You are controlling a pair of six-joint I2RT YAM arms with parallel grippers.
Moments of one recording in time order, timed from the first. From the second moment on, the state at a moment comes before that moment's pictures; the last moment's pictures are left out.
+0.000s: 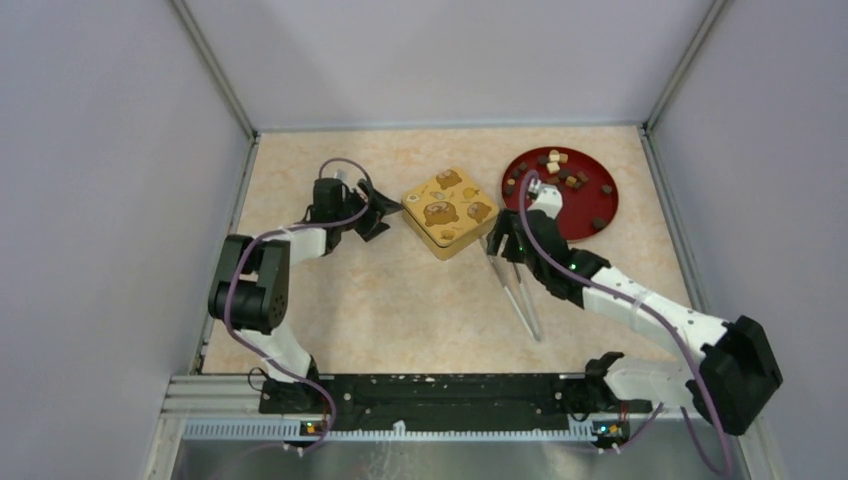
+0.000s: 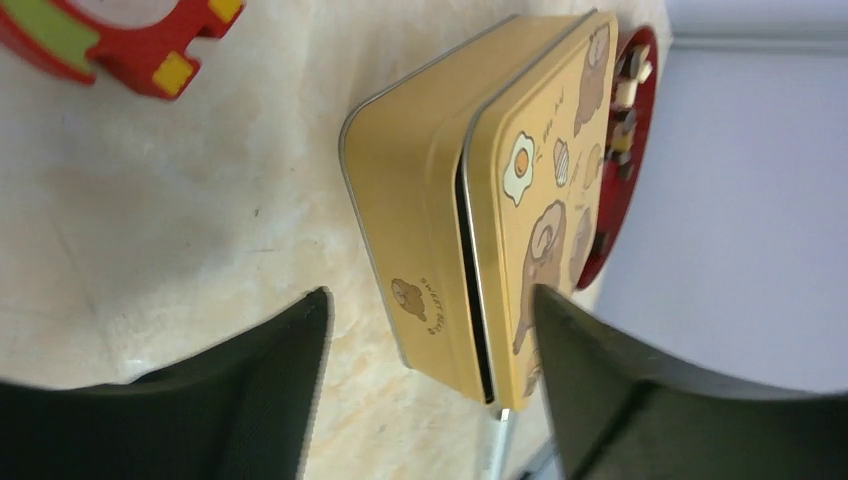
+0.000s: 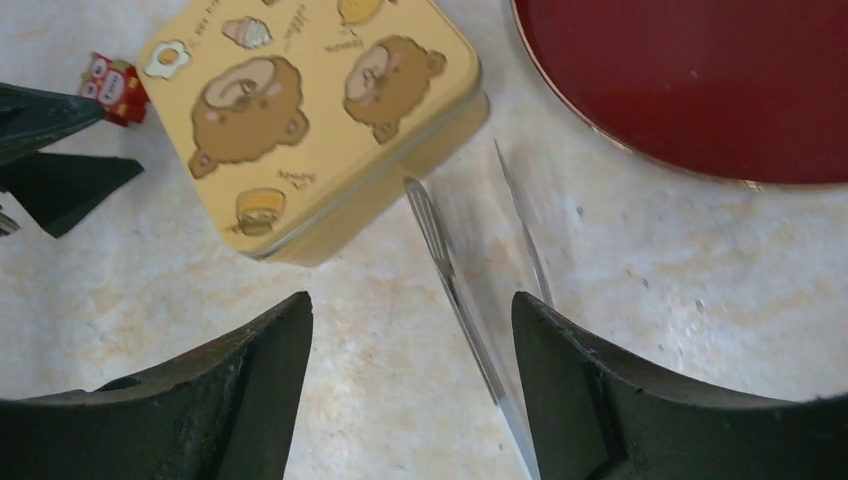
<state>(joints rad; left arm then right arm) -0.16 1.72 0.85 0.29 0.45 -1.03 0.73 1.10 0.74 -0.24 0.46 0.67</state>
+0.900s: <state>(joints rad) -0.19 1.79 0.95 0.23 0.60 -0.89 0.31 2.00 1.47 -0.05 -0.24 0.51</state>
